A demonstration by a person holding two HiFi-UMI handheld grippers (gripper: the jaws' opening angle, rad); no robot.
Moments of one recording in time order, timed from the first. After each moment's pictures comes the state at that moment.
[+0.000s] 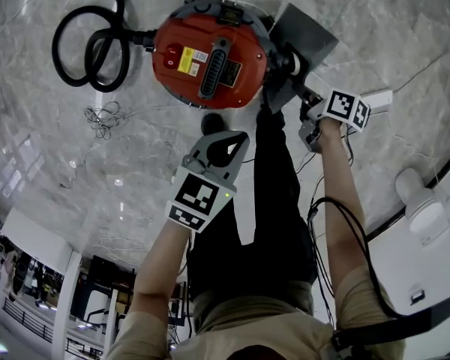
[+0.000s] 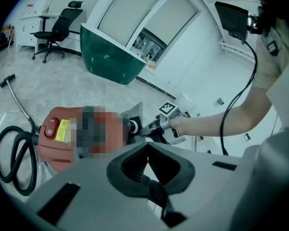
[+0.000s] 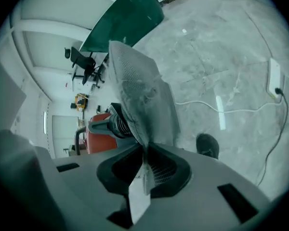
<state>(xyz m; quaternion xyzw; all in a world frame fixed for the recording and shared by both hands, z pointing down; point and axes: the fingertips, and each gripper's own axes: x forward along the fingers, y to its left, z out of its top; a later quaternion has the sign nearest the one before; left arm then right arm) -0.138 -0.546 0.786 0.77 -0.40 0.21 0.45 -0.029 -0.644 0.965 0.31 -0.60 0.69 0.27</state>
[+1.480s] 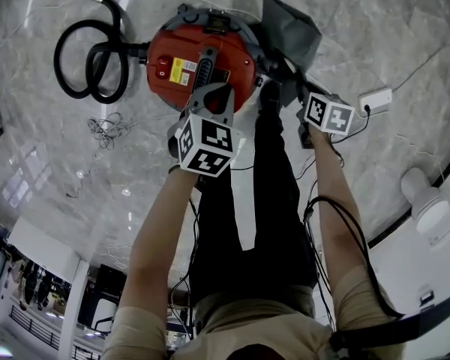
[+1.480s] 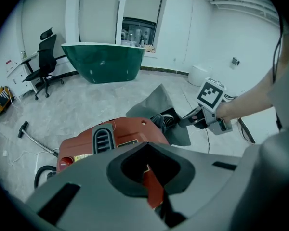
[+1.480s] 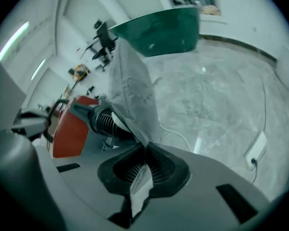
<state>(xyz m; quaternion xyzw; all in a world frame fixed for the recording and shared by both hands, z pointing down) -0.171 -0.620 0.870 0.74 -0.44 0.39 0.33 0.007 -0.667 0.982 0.36 -0.70 0.48 0.39</state>
